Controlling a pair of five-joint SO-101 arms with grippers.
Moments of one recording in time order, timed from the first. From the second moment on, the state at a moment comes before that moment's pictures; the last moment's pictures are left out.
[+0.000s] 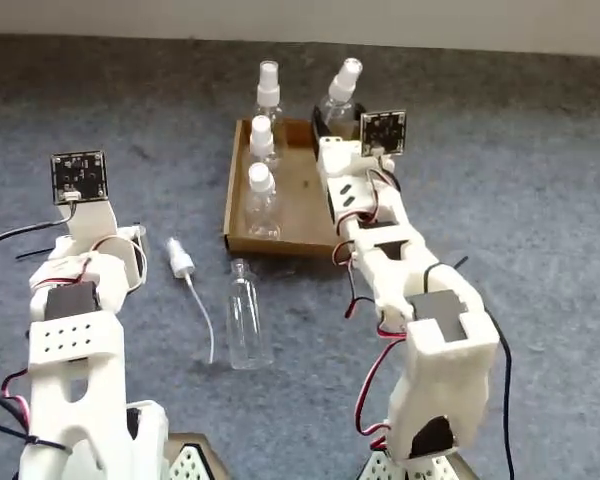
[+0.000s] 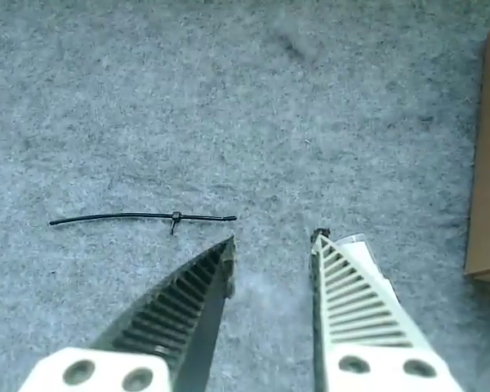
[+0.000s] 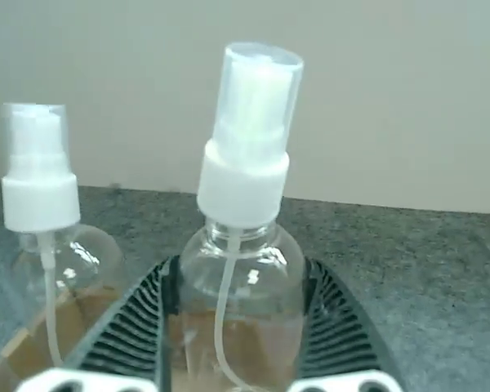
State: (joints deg) left arm -18.9 -46.0 60.1 39.3 1.0; right arm -14.9 22.0 27.7 -37.8 -2.1
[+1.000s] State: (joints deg) left arm -18.9 -46.0 60.1 39.3 1.0; right arm -15.0 23.9 27.7 -38.0 -2.2
